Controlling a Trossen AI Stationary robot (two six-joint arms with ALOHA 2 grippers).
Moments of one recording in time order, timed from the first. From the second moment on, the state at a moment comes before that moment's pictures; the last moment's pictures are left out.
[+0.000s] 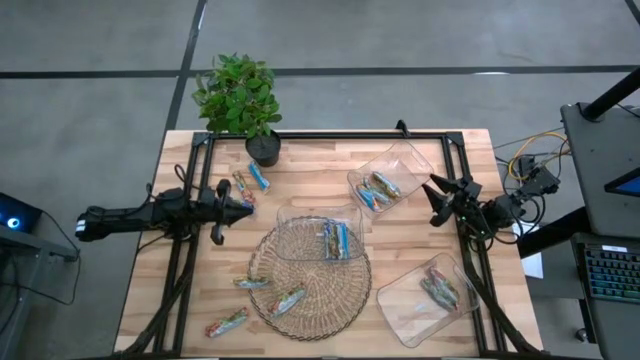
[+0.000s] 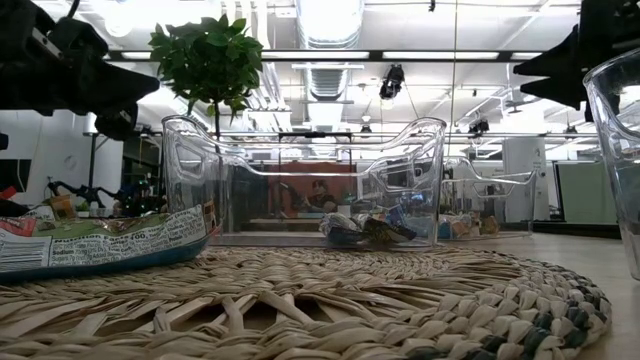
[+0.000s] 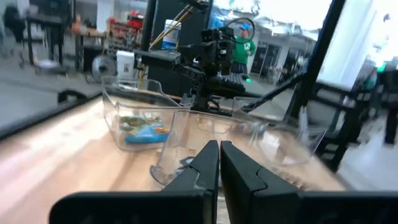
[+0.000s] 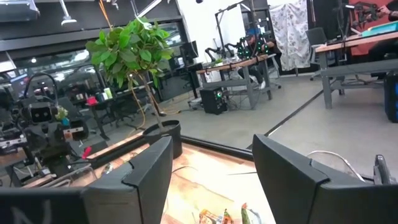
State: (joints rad) left arm 0.06 0.04 0.01 0.03 0.03 -0.21; right arm 0.58 0.01 0.01 0.35 1.26 -0.03
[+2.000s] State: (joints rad) left arm 0.06 0.61 0.92 -0.42 -0.07 -0.62; right arm 0.58 0.01 0.01 0.35 1.26 -0.03
